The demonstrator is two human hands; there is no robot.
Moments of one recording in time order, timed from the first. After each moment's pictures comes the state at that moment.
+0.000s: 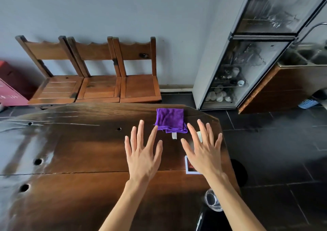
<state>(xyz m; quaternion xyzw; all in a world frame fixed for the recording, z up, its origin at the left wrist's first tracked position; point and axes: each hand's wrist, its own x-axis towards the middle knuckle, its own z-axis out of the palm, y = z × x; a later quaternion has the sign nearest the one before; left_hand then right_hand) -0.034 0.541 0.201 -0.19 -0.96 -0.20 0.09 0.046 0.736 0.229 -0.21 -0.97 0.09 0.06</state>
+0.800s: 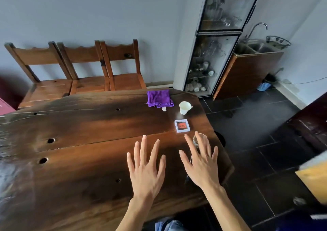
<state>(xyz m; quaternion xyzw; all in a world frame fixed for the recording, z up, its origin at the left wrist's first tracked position) 0.220 0.364 0.221 -0.26 -0.93 -0.24 0.04 0.308 0.532 0.247 -0.29 -0.95 0.09 0.09</state>
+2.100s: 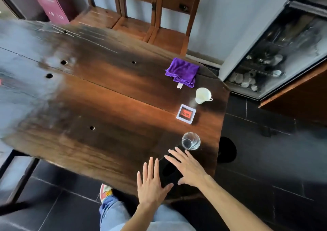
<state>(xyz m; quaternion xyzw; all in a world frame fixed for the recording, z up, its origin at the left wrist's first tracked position) 0.359 0.592 0.039 0.02 -0.95 -0.17 -0.25 0.295 0.777 0.072 0.24 -0.93 0.04 -0.29</state>
